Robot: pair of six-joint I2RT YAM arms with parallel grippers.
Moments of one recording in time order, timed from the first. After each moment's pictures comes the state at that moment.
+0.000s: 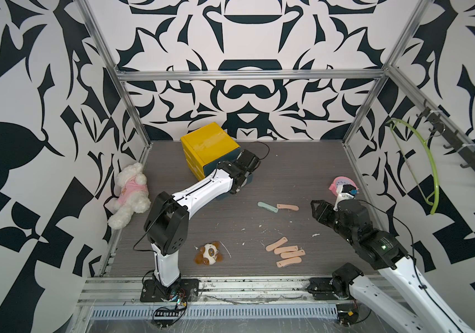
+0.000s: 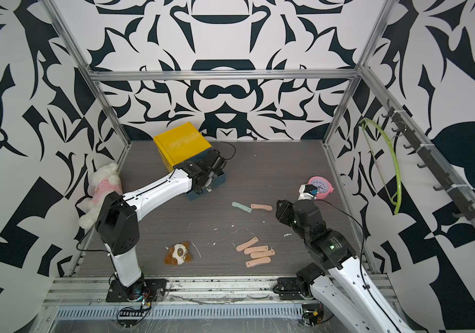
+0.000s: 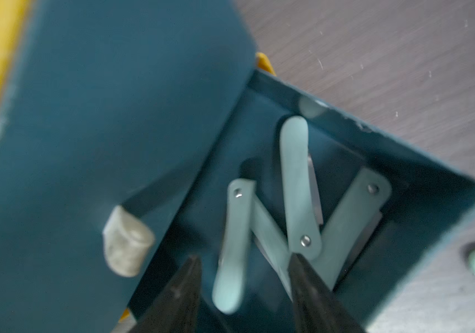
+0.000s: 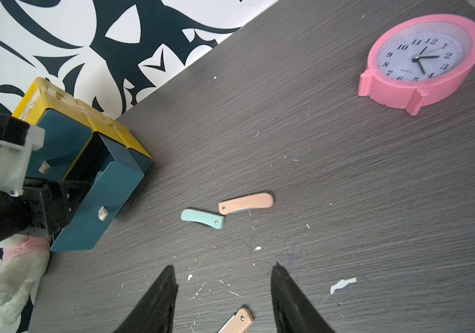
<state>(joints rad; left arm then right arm) -0.73 1.85 1.56 -0.76 -0.57 -0.08 0.48 0.62 0.73 -0.73 0.18 0.81</state>
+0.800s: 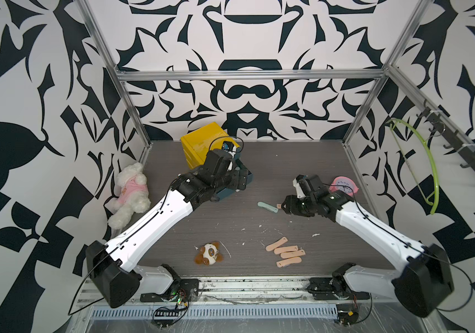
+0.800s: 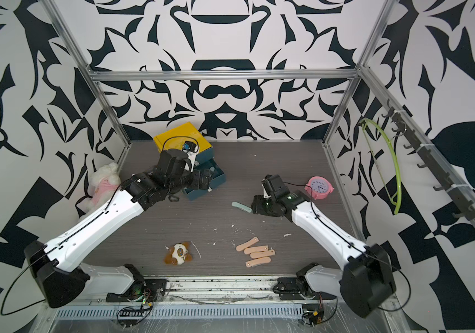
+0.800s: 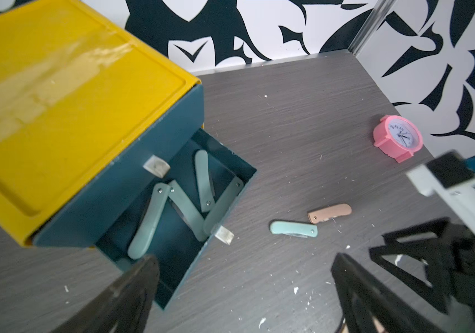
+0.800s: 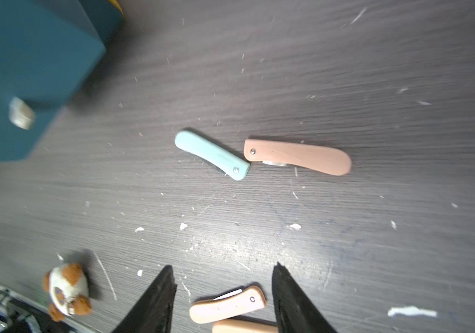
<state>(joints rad) -0.73 1.29 1.28 -0.63 -0.13 -0.33 0.48 1.31 0.93 -0.68 -0.15 0.54</state>
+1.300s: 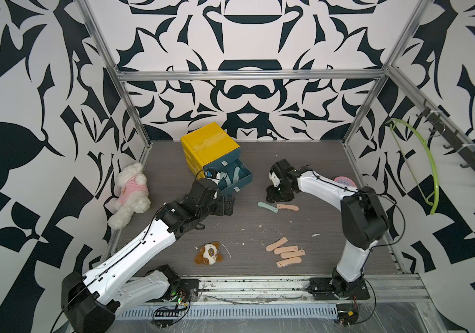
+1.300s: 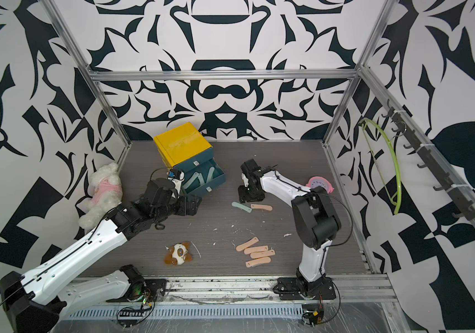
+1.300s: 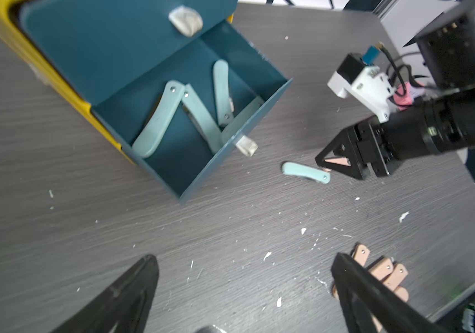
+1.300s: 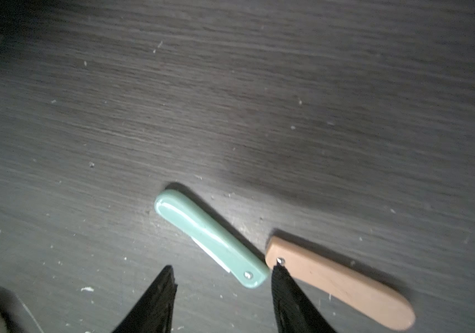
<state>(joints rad) -0.73 1.04 0.92 -0.60 -0.13 -0.45 0.51 1.88 1.34 -0.76 -0.13 0.31</state>
